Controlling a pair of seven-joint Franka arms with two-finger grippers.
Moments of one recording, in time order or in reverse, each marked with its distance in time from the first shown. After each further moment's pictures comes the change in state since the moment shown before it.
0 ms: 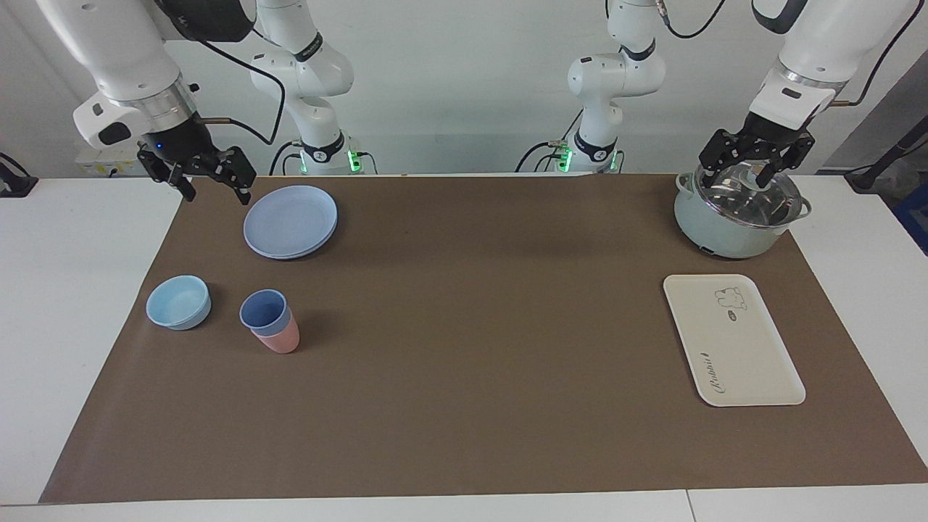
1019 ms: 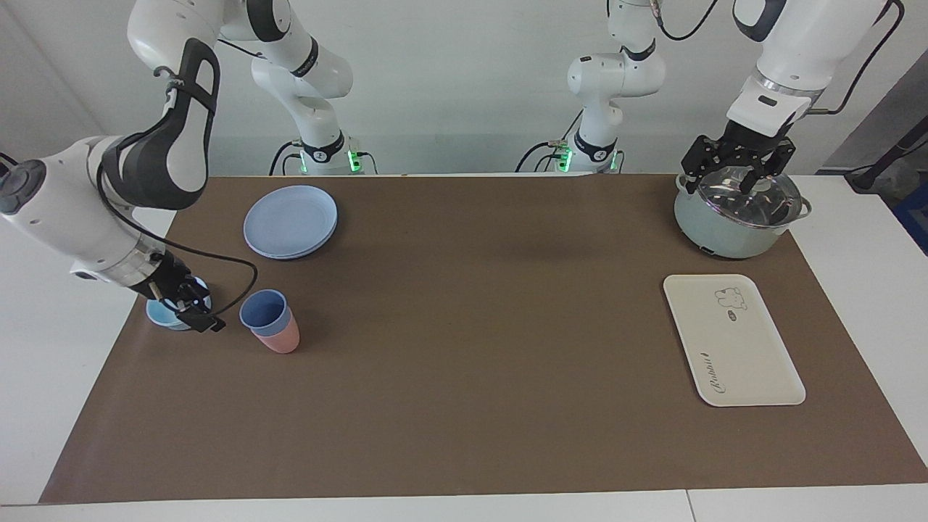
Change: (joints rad) left arm -0.058 -0.001 0.009 -0.021 0.000 0.008 -0.006; right arm -0.150 0.403 -0.008 0.062 0.225 0.240 0.570
